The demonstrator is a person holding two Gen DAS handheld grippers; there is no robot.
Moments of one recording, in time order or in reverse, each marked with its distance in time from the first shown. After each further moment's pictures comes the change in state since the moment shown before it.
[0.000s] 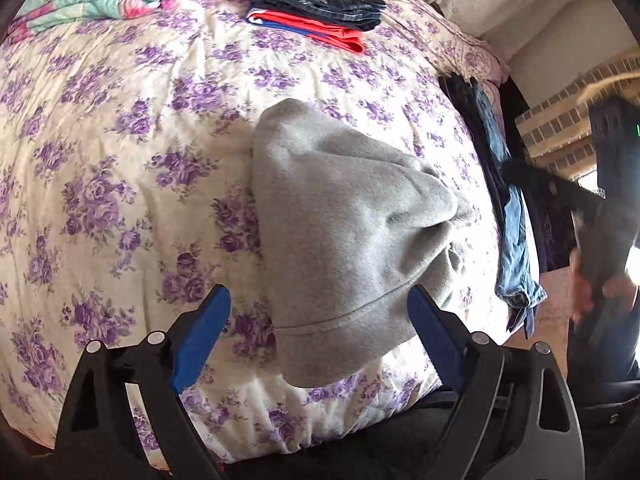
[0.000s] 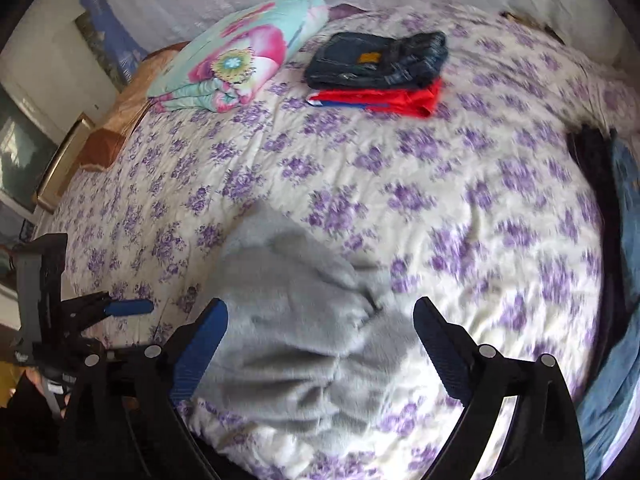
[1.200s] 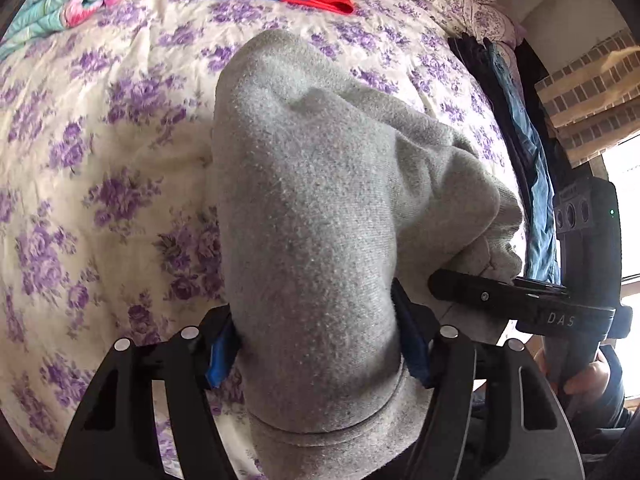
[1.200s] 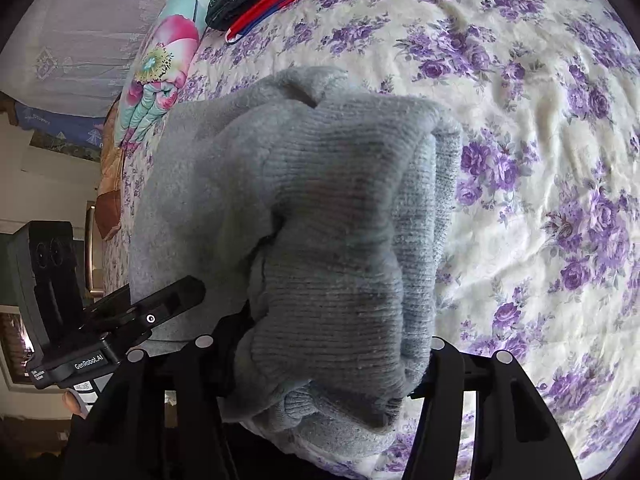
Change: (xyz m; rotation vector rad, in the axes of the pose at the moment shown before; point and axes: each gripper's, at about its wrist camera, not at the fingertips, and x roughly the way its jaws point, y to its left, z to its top) left arm 0.066 -0.046 0.043 0.107 0.095 0.075; right arm 0.093 -0.038 -0.071 0.419 0.144 0.254
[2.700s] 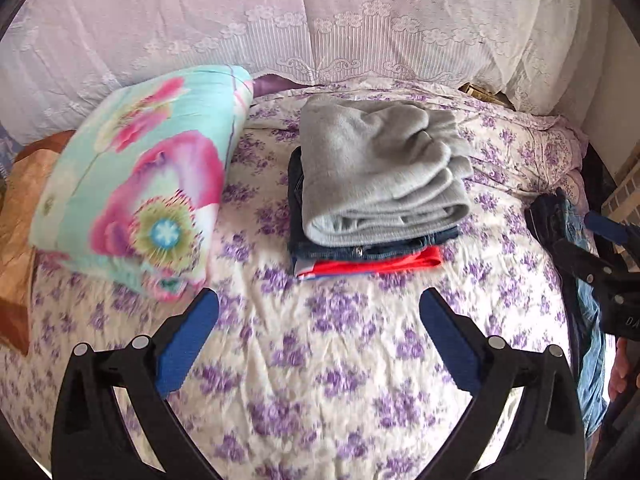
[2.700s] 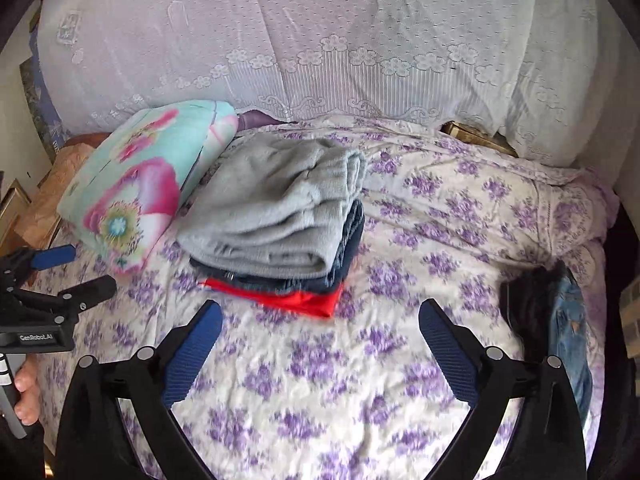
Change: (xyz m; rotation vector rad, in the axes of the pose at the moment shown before) left arm -0.112 0.010 0.242 0.018 -0.347 0.347; right arm -0.126 0.143 0.234 -0.453 -0.459 -0.475
